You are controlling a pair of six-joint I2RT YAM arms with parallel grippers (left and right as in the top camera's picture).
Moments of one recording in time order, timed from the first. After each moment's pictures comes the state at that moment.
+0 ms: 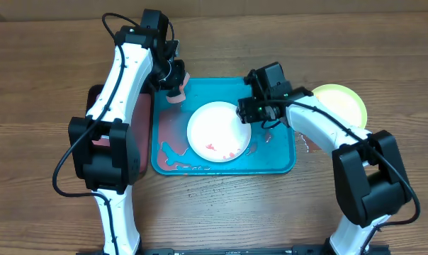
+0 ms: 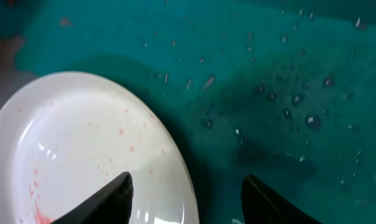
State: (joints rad) left arm -0.17 2.18 1.97 -1.17 0.18 -0.12; right arm 0.39 1.93 1.27 -0.45 -0.21 0.18
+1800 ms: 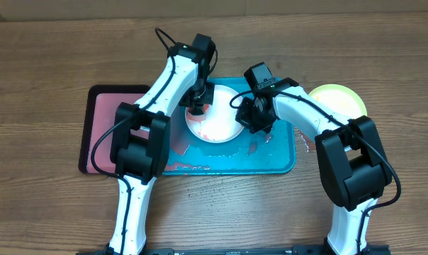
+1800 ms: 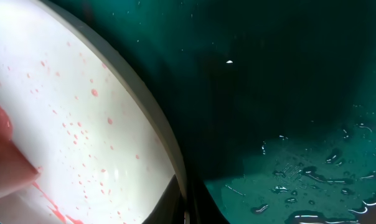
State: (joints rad) left arm -0.37 2.37 1.97 -1.16 0.01 -0.27; right arm 0.41 2.06 1.39 -0.71 -0.23 0.84
